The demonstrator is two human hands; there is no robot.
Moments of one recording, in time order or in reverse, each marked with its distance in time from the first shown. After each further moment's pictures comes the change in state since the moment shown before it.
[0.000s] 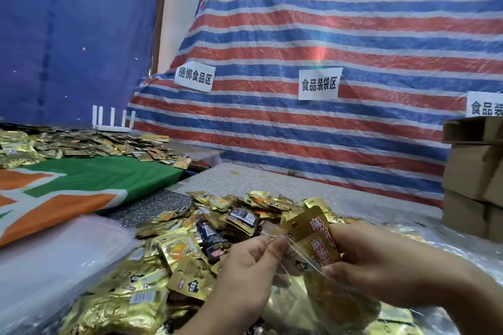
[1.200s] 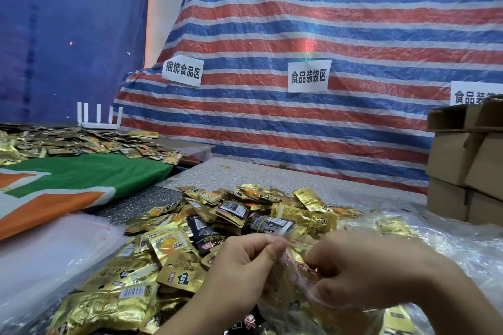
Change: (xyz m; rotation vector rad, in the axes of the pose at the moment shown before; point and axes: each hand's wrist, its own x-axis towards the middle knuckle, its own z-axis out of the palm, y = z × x) left_hand -0.009 0.008 -0.001 0.171 -0.052 0.009; right_hand -0.001 -0.008 0.013 -0.309 -0.188 0.166
